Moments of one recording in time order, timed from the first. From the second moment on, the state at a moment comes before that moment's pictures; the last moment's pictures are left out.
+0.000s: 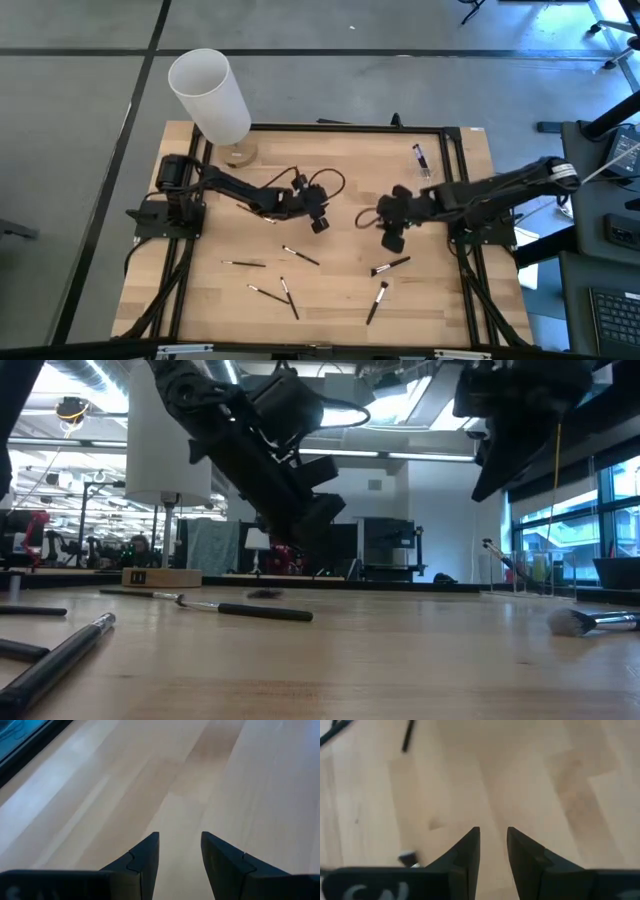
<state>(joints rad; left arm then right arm) -0.01 1.86 0.97 0.12 -0.48 -0.26 0.20 1.18 0.83 -0.61 0.16 0.44</state>
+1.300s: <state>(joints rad) -0.14 1.61 0.97 -0.84 -0.24 -0.22 0.43 1.48 0.84 -0.18 0.53 0.49</state>
